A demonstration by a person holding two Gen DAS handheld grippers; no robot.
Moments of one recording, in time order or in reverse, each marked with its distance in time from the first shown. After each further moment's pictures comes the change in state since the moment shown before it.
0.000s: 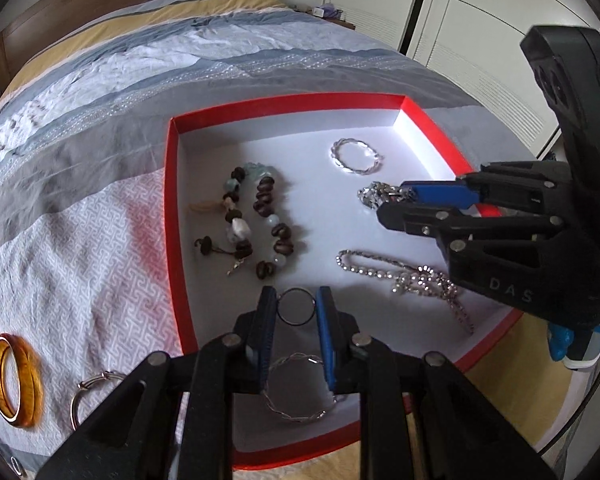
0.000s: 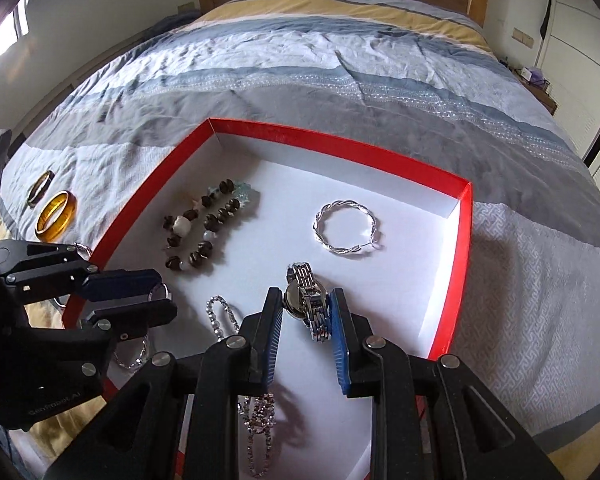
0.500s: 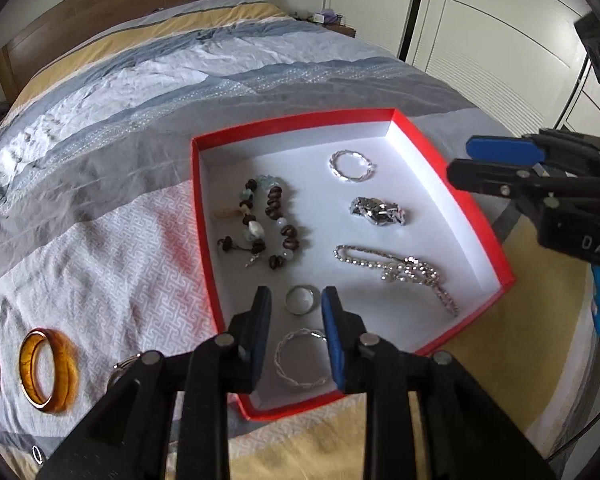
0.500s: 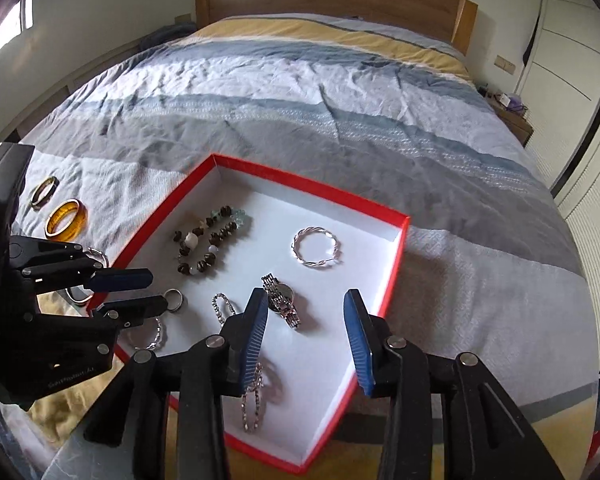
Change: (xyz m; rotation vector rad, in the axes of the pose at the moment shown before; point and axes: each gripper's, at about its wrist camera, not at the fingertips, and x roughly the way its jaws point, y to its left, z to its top) left arm -0.047 -0.002 -0.004 0.011 -0.028 0.032; right arm -0.074 -0.003 -0.002 -0.006 -0.084 -0.085
